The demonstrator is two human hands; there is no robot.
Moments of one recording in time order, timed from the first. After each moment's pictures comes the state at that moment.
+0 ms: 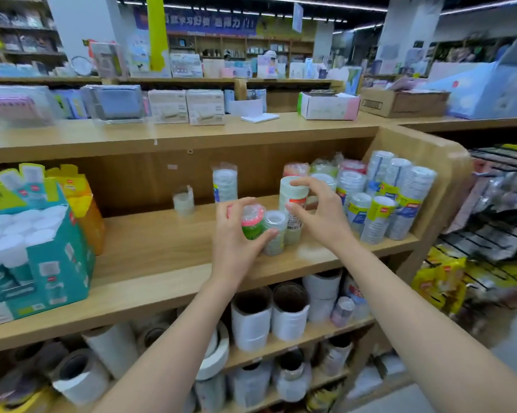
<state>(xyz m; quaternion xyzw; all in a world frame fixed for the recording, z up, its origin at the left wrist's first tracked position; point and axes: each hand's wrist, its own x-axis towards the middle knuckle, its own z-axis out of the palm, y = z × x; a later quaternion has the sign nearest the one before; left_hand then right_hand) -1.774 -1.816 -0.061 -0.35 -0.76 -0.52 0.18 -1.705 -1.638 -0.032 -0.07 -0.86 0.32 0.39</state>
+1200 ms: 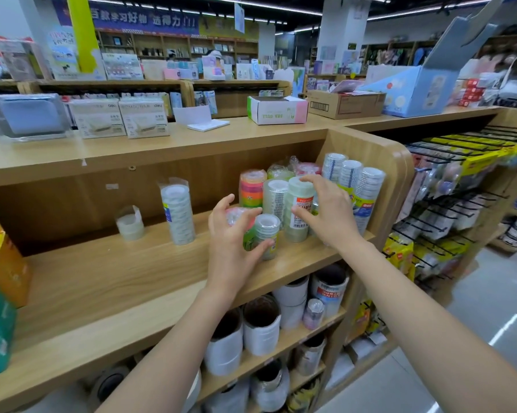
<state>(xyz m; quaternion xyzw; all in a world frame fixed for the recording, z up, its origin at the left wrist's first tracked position) -1.777 -1.753 -0.067 -0.45 -0.73 -0.47 0.20 -1.665 -1.578 -0.019 -0.22 -0.90 0.09 0.37</state>
